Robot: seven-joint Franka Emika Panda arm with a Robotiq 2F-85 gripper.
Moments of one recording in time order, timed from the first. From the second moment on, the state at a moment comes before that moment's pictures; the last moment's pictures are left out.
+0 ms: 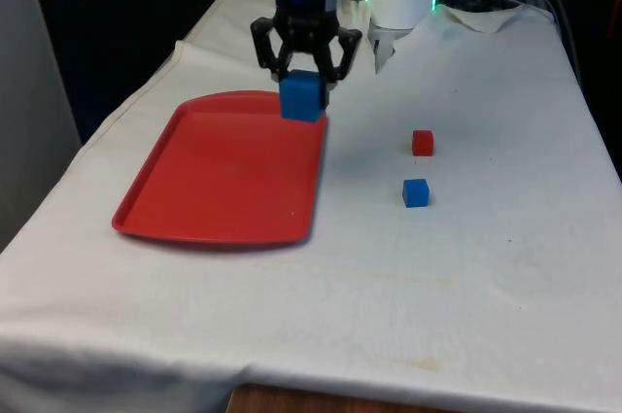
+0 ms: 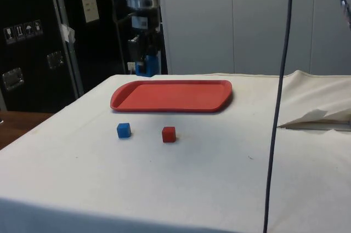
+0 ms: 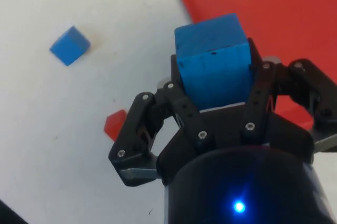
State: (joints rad) arm 0.40 0.40 -0.59 -2.02 0.29 2.45 -0.20
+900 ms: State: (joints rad) arm 0.37 0.51 -0.69 -1.99 0.41 2.46 -0.38
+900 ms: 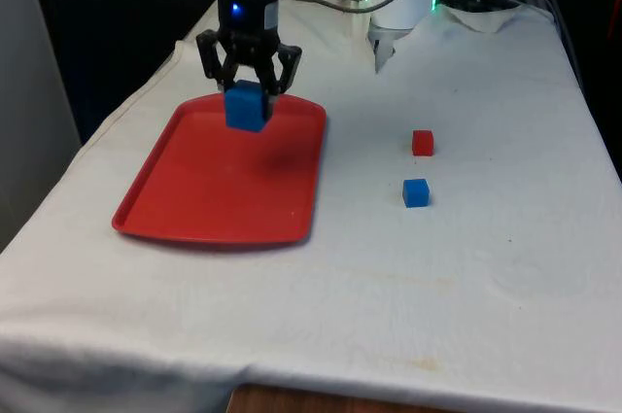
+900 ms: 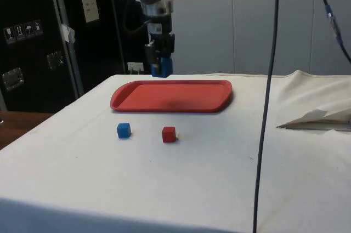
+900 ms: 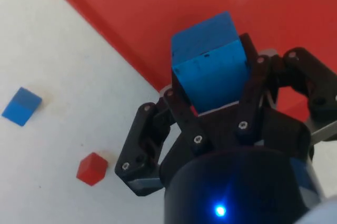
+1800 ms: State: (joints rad) arm 0.34 0.74 -0.72 -1.92 0.67 2.46 -0.58
